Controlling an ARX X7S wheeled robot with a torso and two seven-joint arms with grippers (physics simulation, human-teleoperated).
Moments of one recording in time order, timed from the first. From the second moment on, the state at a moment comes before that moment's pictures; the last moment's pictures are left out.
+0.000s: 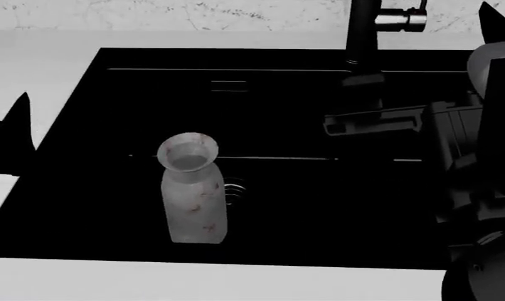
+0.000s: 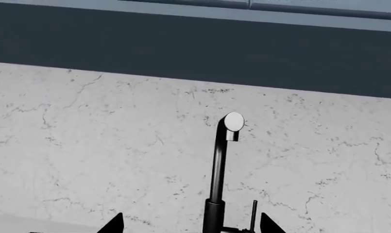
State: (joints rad) left arm -0.69 -0.48 0.01 0.45 -0.70 -0.98 -0.32; right arm 0.76 0.60 -0.10 -0.58 0.76 0.75 0.38
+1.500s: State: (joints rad) left arm -0.95 -0.92 -0.14 0.11 -1.08 -1.49 -0.28; right arm 0.73 0.61 -0.13 -0.55 0.75 0.70 0.35
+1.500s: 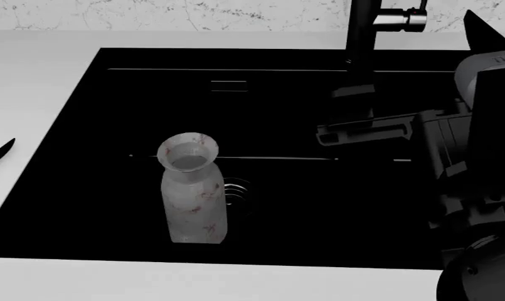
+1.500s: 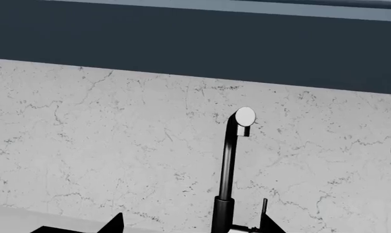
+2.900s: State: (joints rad) left arm -0.75 -0.94 -0.01 -0.04 -1.04 -1.28 -0.16; right arm 0.72 0.61 -0.15 -0.55 0.75 0.69 0.35
